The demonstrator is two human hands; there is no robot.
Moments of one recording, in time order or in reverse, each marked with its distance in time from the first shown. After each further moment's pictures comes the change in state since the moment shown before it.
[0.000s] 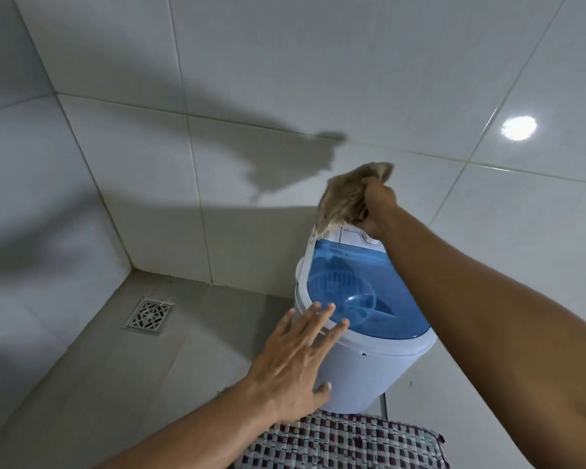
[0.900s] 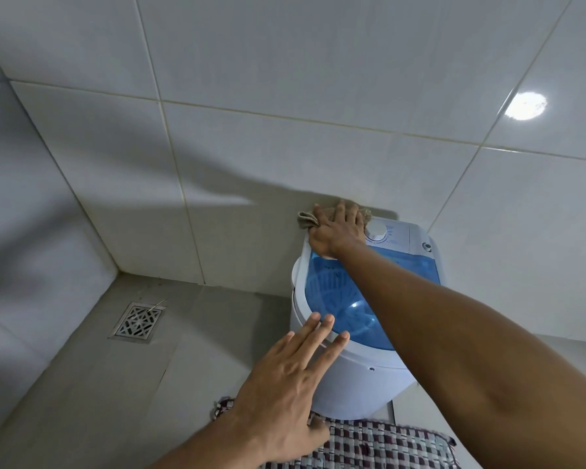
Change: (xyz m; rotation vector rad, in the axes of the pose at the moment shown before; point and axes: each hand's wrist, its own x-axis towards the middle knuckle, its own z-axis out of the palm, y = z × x) left_hand -0.002 -0.010 0.005 -0.151 -0.033 0.034; right_hand 0.066 0.098 0.029 -1.645 -0.098 -0.286
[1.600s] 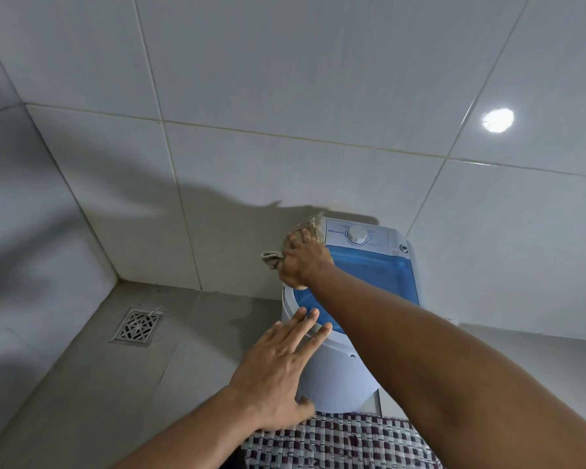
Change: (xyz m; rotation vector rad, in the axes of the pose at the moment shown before) left_hand 0.001 0.004 -0.006 0.104 -0.037 -0.029; right_hand -0.045 -0.030 0.018 -0.301 -0.019 -0.292
